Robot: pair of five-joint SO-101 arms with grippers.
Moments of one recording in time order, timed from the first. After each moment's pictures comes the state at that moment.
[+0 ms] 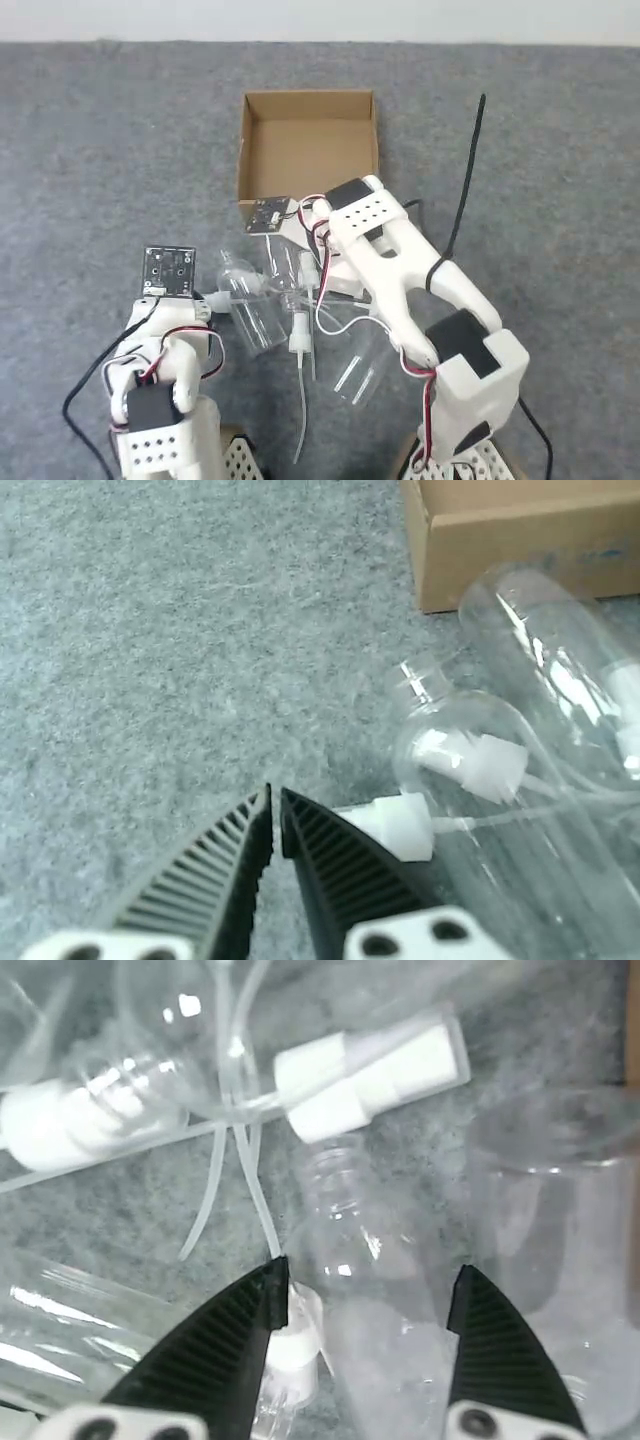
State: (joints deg) left arm -15.8 -102.9 94.5 67.1 -7.3; right arm -33.6 15.3 8.3 78.1 45.1
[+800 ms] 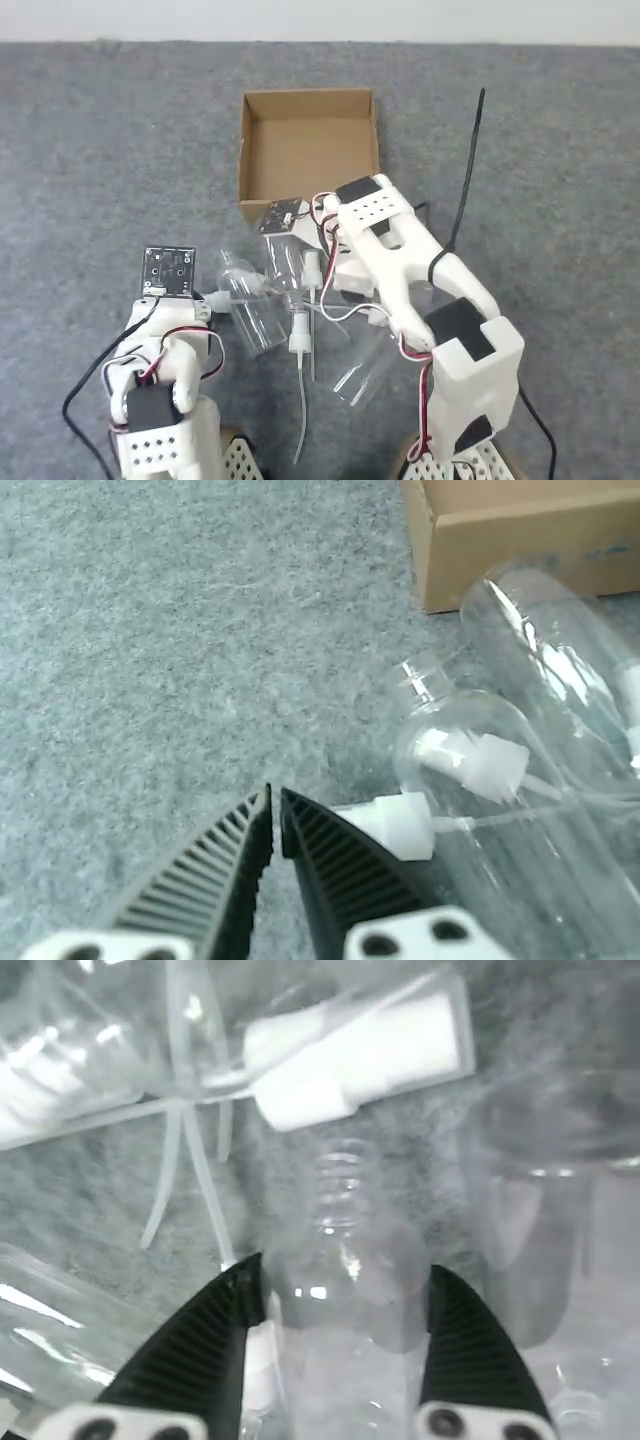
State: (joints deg) left arm -15.8 -102.9 94.5 67.1 -7.3; right arm -30.3 19.3 7.7 77.2 48.6
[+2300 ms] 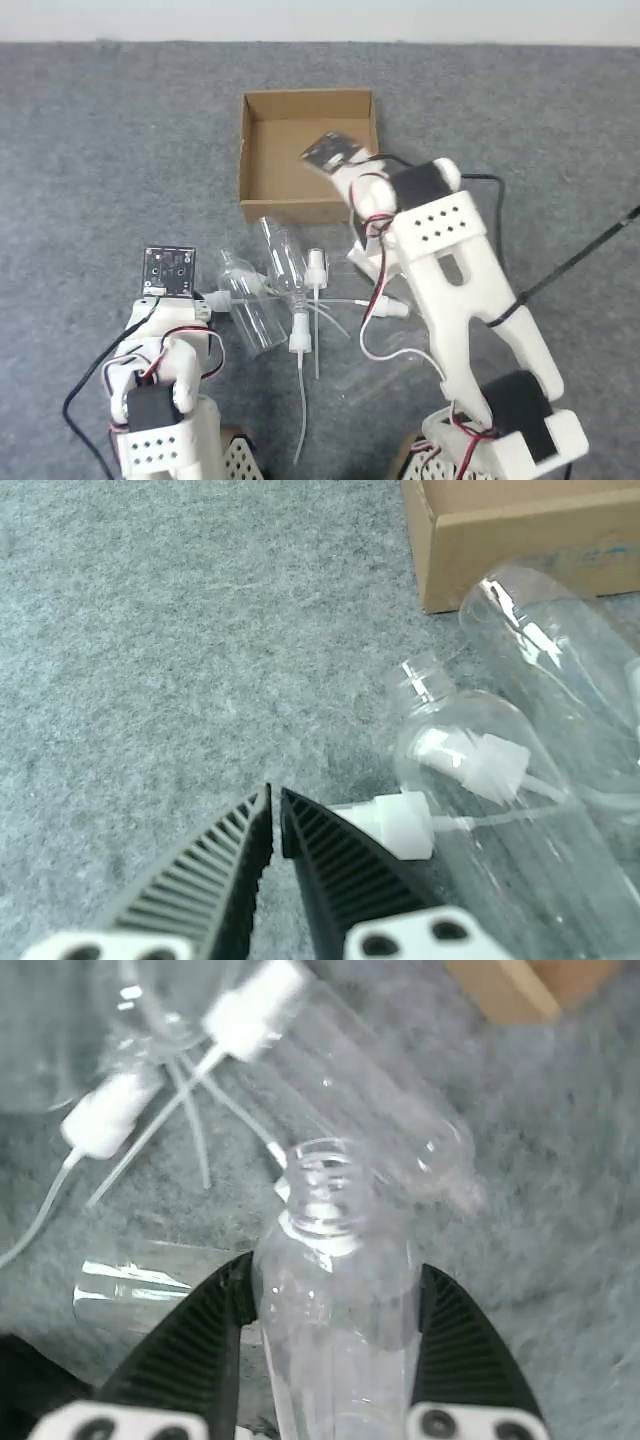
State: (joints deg) left arm -16.0 -102.9 94.5 67.1 -7.3; right arm -24.7 -8.4 5.9 95.2 19.4
